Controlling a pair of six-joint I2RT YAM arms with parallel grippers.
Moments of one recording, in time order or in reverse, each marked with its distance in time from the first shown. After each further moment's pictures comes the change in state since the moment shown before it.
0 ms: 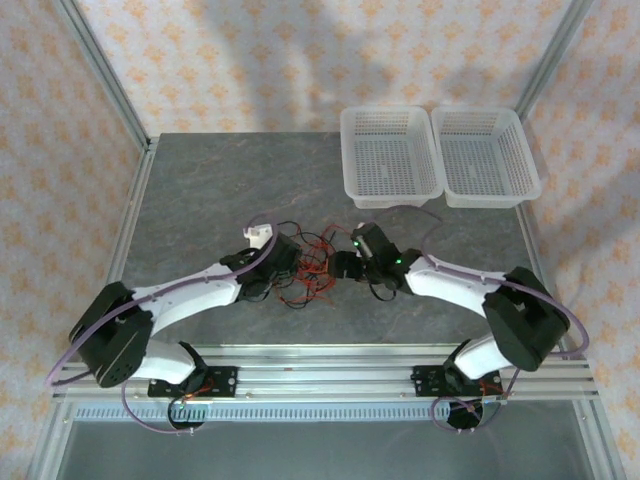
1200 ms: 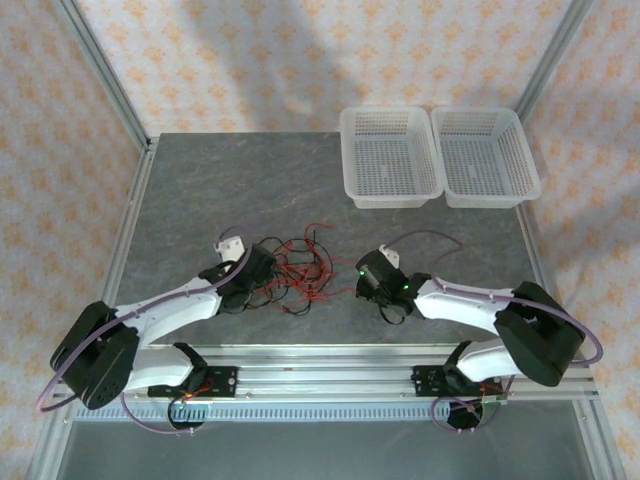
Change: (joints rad) left arm 0.109 -0.180 -0.184 -0.014 -0.056 -0.073; right arm 0.071 -0.135 -0.212 -0.001 0.236 0.240
